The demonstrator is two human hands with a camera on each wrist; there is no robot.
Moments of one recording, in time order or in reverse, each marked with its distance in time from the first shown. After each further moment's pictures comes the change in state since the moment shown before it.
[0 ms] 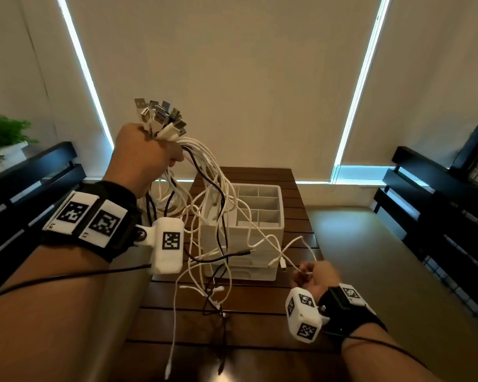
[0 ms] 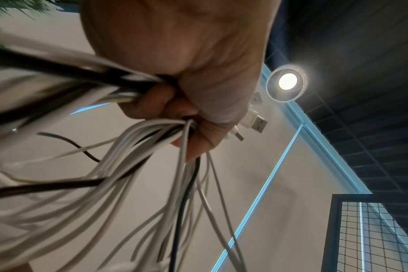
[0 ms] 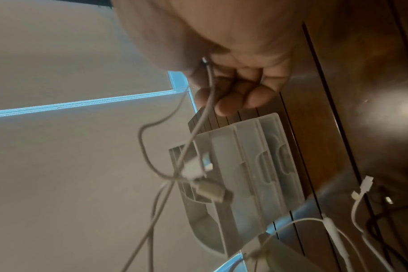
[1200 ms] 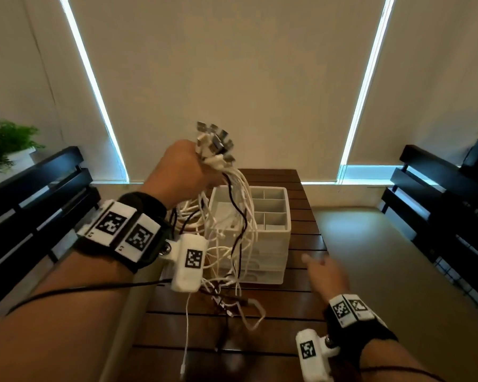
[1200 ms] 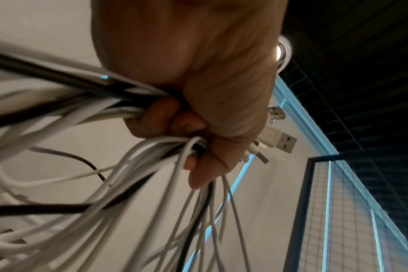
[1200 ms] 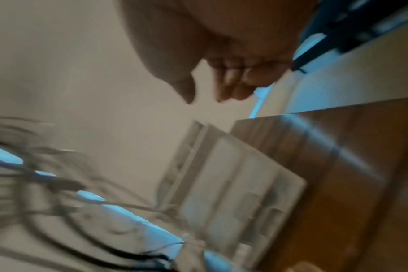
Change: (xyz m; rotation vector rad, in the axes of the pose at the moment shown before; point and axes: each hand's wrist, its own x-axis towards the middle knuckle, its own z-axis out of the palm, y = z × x) left_hand -0.010 0.001 0.028 0.227 -0.296 0.156; right_hand -0.021 0.000 0.004 -0.954 0.111 -0.560
